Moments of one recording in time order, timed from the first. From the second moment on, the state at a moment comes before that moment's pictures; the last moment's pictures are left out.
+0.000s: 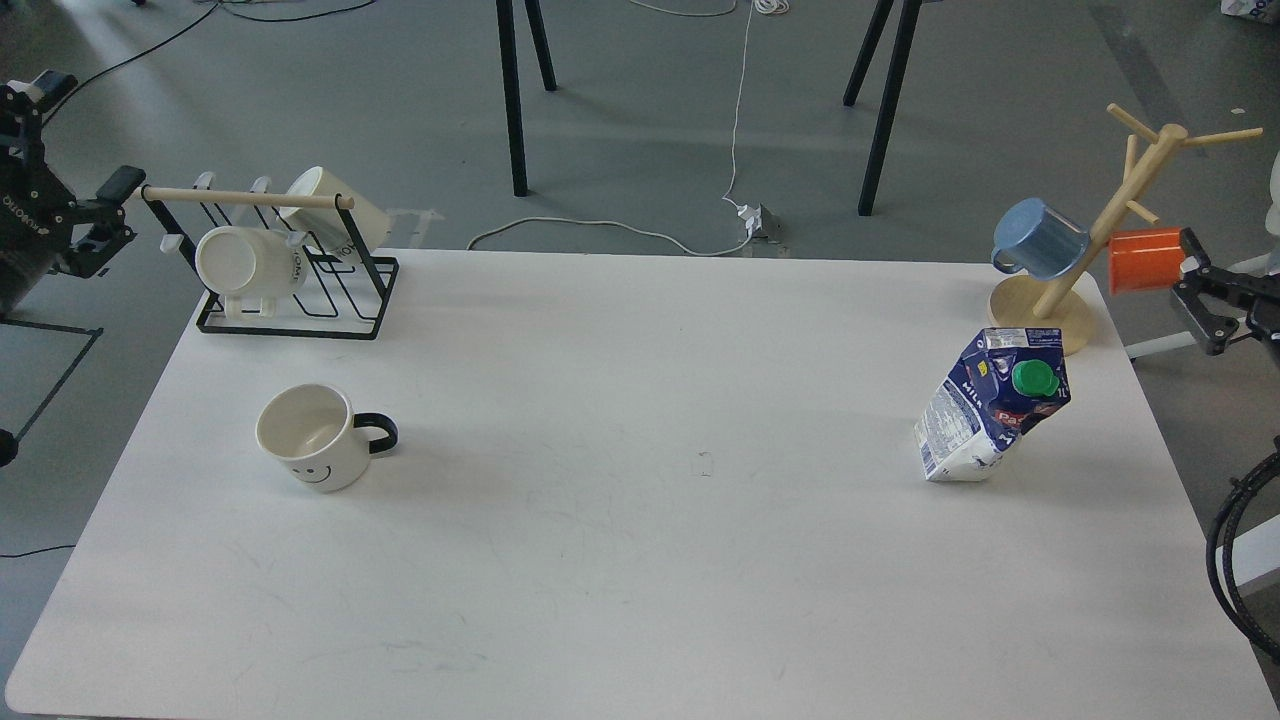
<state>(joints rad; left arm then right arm) -0.63 0.85 -0.64 -0.77 0.28 -0.49 -0.49 0.14 -0.73 1.25 1.12 0.55 0.49 -0.03</state>
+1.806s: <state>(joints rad) -0.59 0.74 -0.42 -0.75 1.59 -0.26 -0.49 0.12 -0.73 1.27 1.05 0.55 0.49 -0.03</state>
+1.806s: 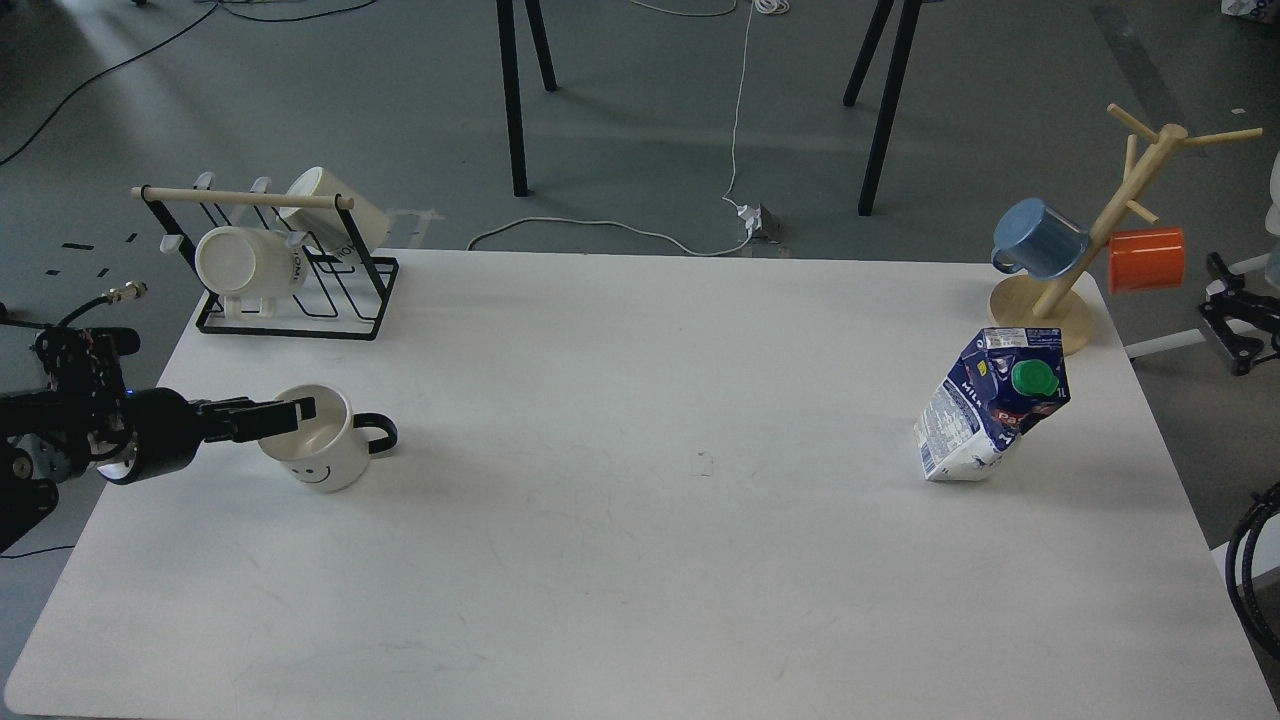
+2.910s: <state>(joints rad) -0.62 0.72 -0.35 -0.80 1.59 -0.16 -0.49 0.10 -0.73 1.27 1.03 0.55 0.49 -0.03</state>
